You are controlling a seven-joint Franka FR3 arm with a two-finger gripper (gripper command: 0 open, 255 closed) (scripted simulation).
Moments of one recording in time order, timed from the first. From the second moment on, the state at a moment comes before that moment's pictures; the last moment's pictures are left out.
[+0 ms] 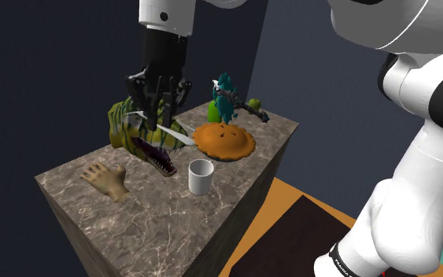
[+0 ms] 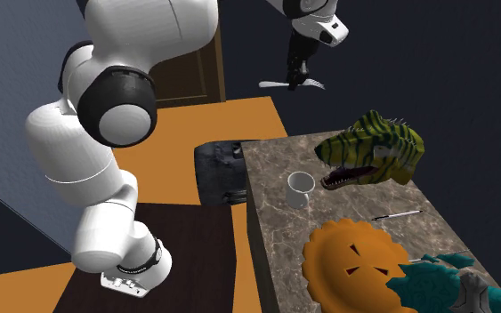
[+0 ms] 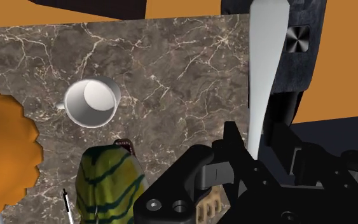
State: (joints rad) arm 0.22 0.12 0.43 -1.40 0.18 1.52 0.49
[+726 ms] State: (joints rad) arm 0.14 0.04 0.37 -1.40 0.21 1.42 0.38
